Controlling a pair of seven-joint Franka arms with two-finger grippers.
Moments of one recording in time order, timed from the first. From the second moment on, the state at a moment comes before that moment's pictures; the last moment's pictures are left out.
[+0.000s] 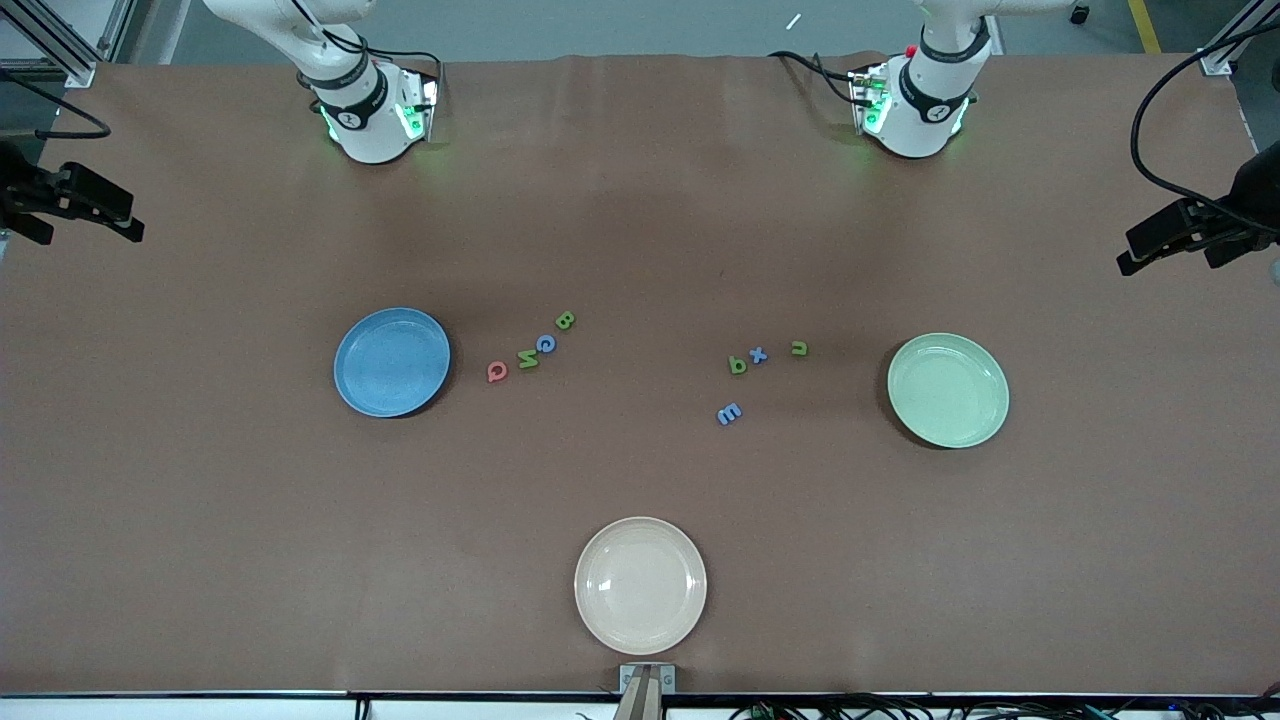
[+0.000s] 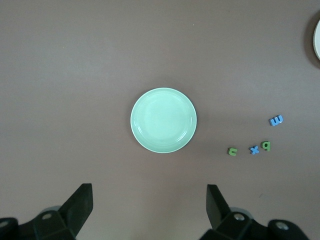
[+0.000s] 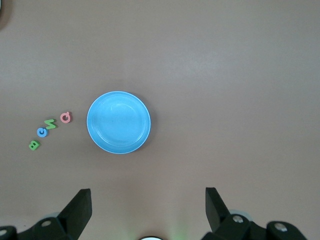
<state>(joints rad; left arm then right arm) -0.04 -0.01 0.06 -1.57 -0.04 1.56 -0.08 0.01 -0.07 -0.06 -1.58 0.00 1.47 -0.07</state>
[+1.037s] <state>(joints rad) -0.31 0.38 -0.08 -1.60 -0.05 1.85 -0.79 -0.06 0.18 -0.06 -1.58 0.00 1.64 -0.06</state>
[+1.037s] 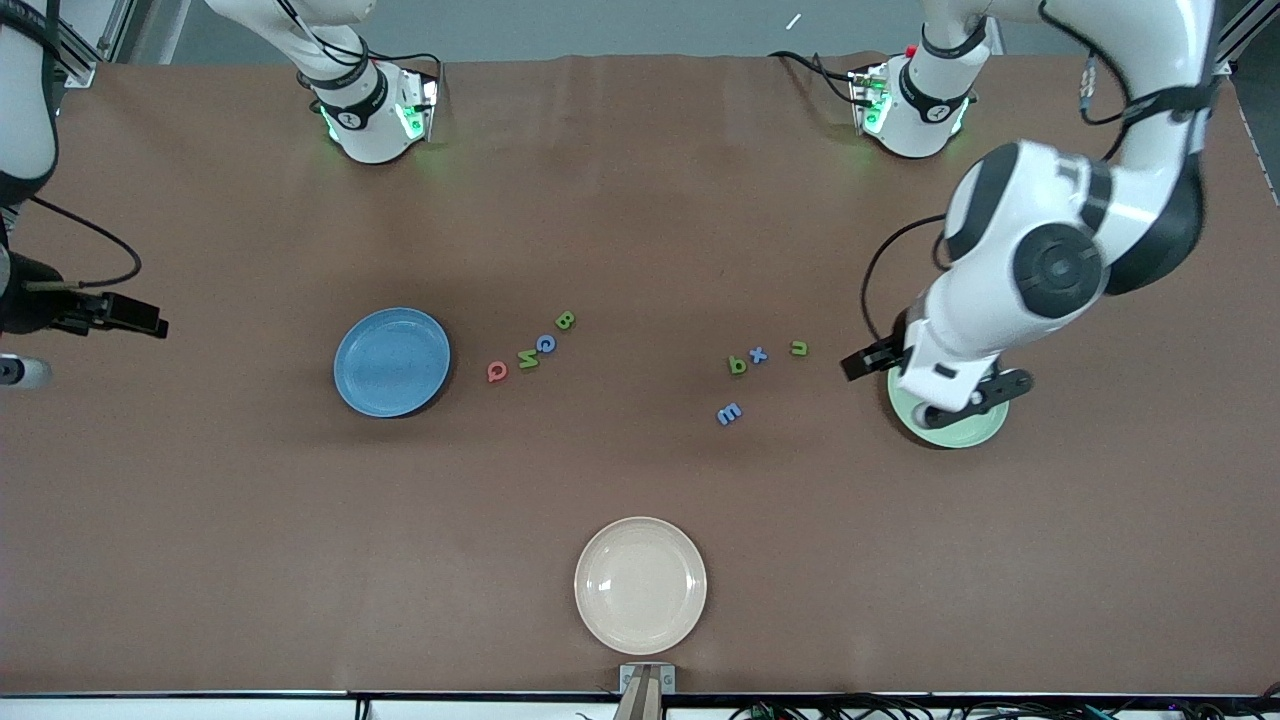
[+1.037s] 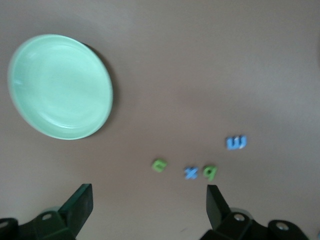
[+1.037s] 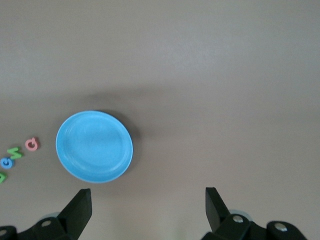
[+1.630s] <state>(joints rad) -0.46 0.57 -0.08 -1.59 -0.04 2.10 -1.06 0.16 0.25 -0.04 -1.69 0.04 1.87 0.58</state>
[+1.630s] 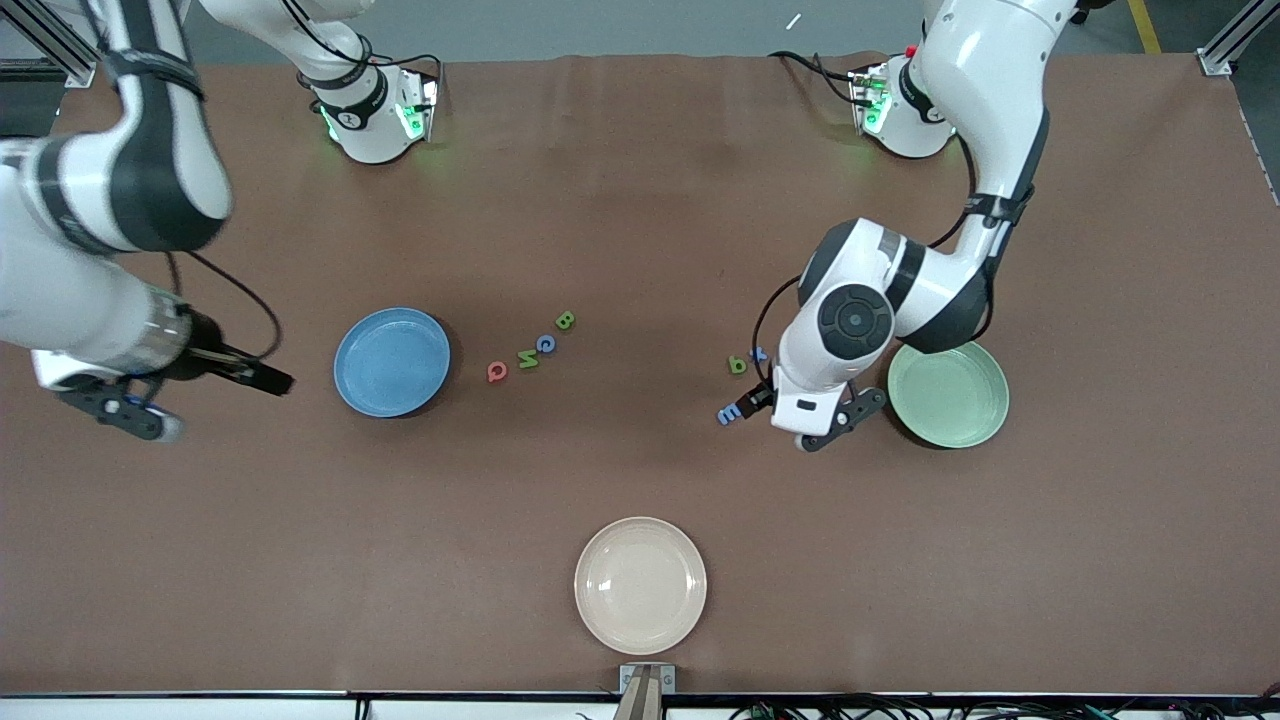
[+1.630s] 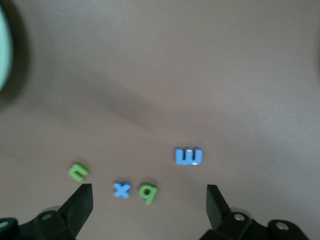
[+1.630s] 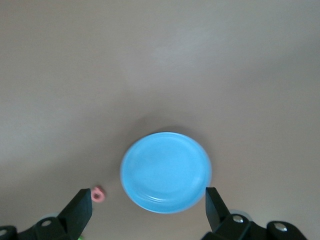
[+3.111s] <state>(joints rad) -0.53 0.78 -0.07 -1.59 0.01 2.37 -1.10 0.42 0.42 -0.04 -2.05 0.05 2.48 0.98</state>
